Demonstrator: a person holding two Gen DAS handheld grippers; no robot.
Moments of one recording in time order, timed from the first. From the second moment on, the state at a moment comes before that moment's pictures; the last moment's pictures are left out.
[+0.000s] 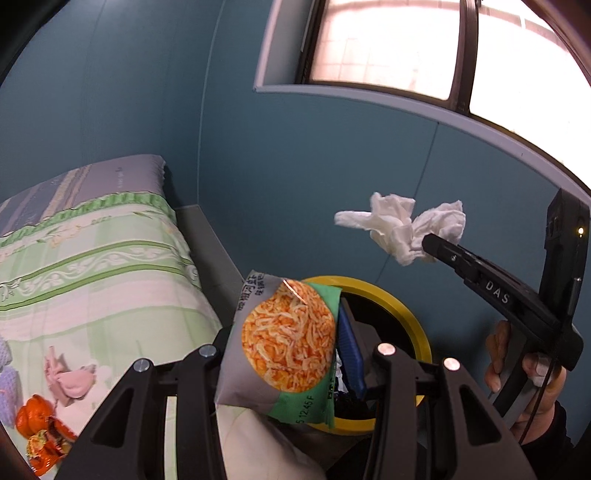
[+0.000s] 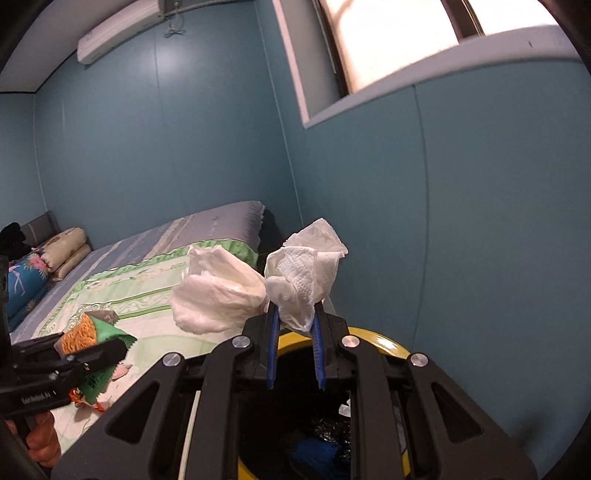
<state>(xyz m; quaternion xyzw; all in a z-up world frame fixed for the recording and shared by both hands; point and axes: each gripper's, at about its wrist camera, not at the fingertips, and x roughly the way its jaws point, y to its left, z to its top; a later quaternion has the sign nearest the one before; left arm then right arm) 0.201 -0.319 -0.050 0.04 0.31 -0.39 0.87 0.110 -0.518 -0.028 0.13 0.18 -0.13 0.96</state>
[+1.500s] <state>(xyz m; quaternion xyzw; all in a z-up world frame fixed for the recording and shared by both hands) 0.231 -0.324 -0.105 -0.02 0.38 -0.37 0.85 0.120 -0.554 -0.068 0.19 0.23 -0.18 0.94</state>
